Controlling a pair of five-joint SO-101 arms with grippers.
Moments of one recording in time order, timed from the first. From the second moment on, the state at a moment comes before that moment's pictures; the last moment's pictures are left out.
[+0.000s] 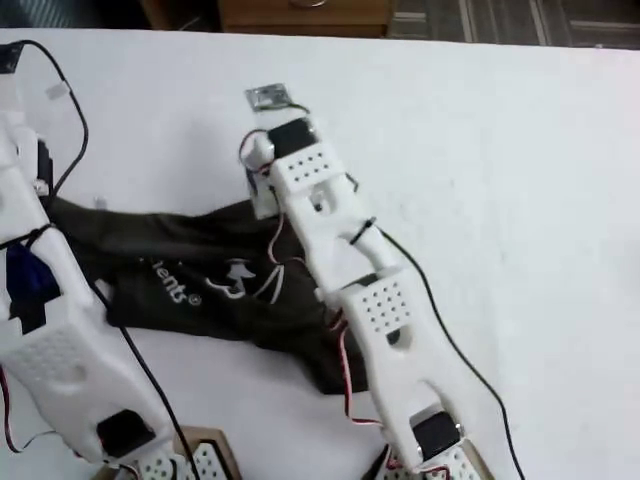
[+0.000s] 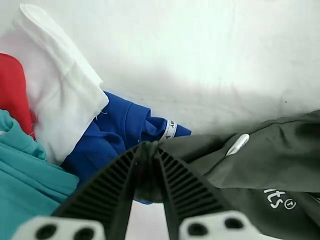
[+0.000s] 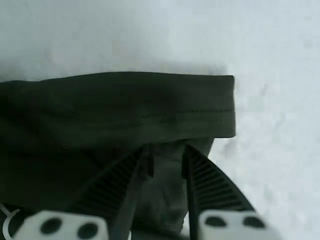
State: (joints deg) left arm -36.6 25.6 -43.6 101.4 -18.9; right arm -32.4 58.2 -67.7 100.1 -8.5
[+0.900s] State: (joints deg) left arm -36.6 25.6 -43.6 101.4 -18.9; right arm -25.1 65.0 -67.2 96.7 -8.5
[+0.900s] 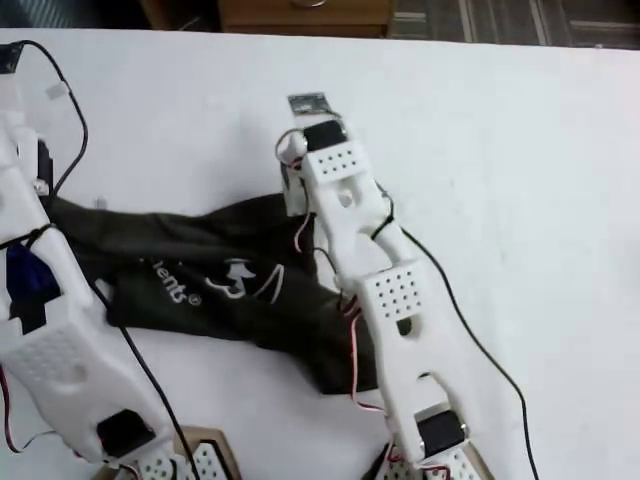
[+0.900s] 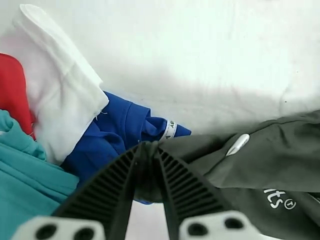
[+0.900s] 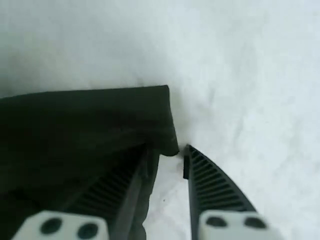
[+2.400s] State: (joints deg) left arm -35.1 8.1 -43.0 101.4 -18.9; right arm -24.8 34.8 -65.8 100.0 -5.3
